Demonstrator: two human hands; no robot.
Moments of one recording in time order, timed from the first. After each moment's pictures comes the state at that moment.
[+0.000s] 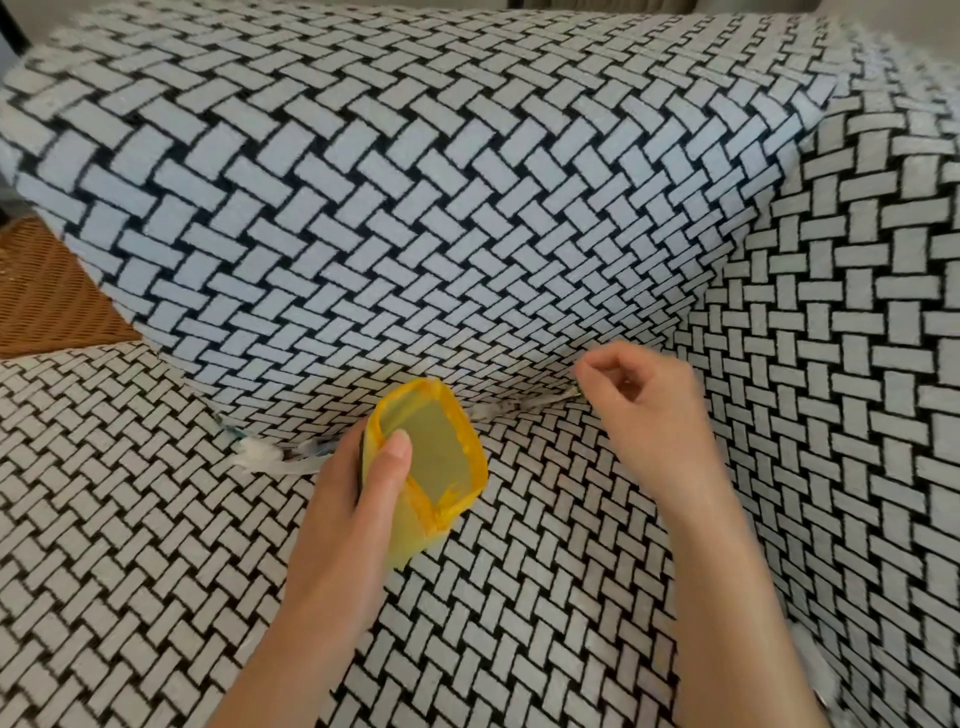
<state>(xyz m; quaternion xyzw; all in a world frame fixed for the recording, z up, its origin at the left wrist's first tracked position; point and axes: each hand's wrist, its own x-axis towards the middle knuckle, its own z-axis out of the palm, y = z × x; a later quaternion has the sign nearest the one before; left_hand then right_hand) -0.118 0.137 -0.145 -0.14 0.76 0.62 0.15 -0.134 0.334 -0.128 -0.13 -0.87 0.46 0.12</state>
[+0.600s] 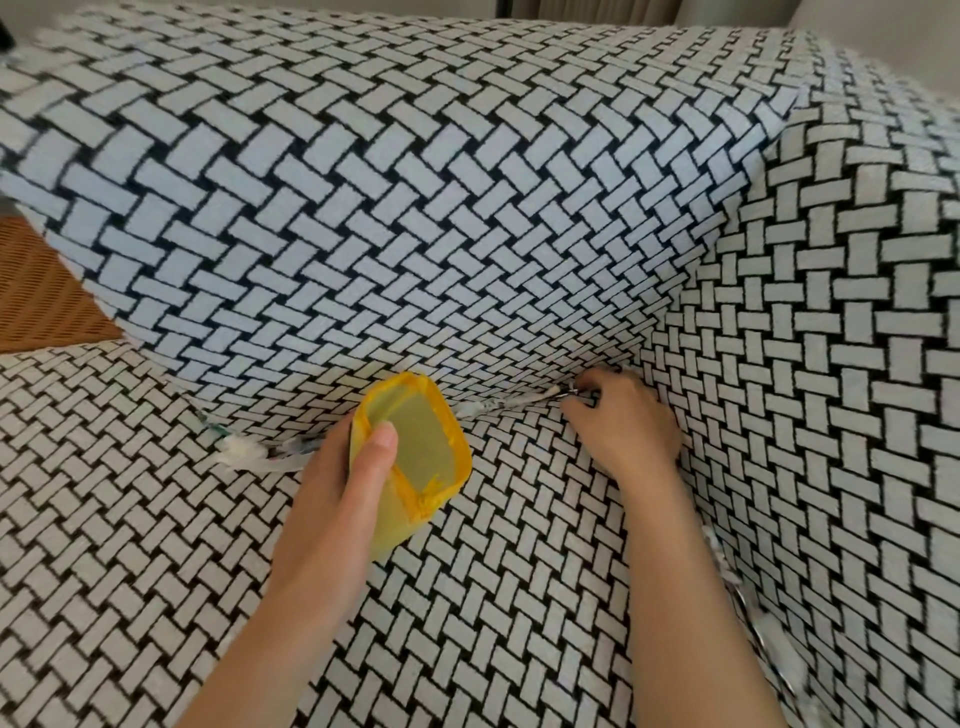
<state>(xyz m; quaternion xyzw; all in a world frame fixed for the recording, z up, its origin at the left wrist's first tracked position) -0.118 0.134 -0.148 -0.11 0.79 0.59 0.15 -0.156 0.354 -0.167 -0.26 -0.95 0.18 -0.02</state>
